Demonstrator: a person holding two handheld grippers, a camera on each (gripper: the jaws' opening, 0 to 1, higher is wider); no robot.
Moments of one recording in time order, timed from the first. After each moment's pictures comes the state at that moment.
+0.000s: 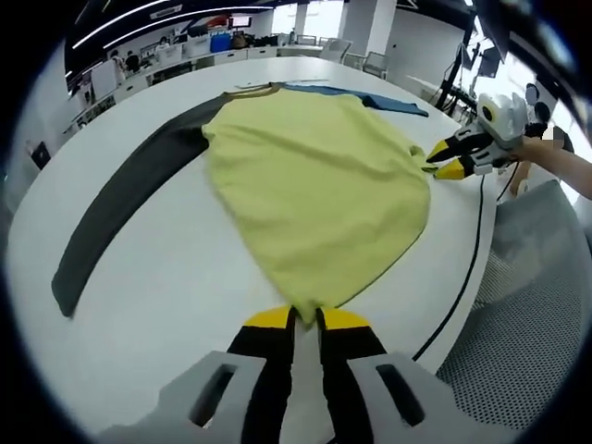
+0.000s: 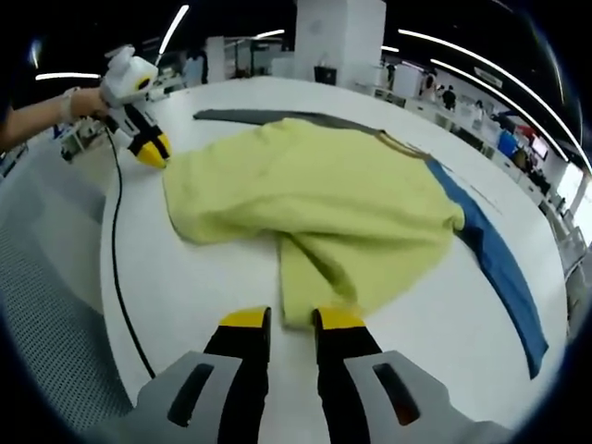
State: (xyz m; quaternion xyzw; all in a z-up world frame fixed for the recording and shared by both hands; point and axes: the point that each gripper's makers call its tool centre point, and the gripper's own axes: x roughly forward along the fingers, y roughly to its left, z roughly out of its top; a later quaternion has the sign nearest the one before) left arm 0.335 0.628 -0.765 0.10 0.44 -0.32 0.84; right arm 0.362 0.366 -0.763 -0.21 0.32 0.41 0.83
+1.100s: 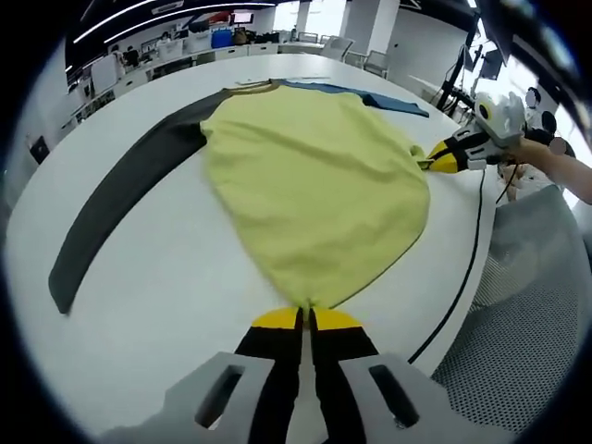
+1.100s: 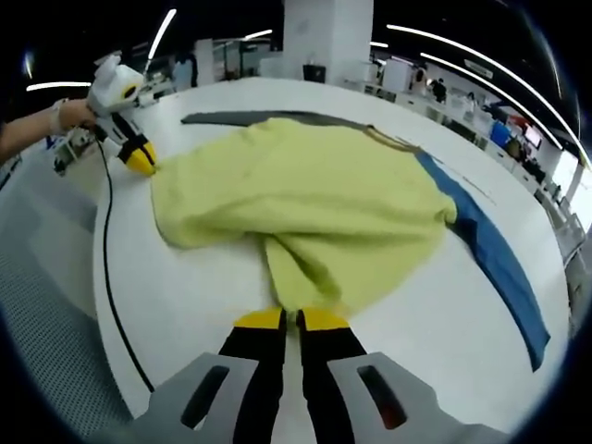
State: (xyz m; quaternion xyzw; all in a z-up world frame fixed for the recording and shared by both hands) left arm 0.334 0.627 -0.763 0.09 0.45 -0.32 0.83; right arm 0.372 0.359 -0.765 -0.20 0.33 0.39 0.83
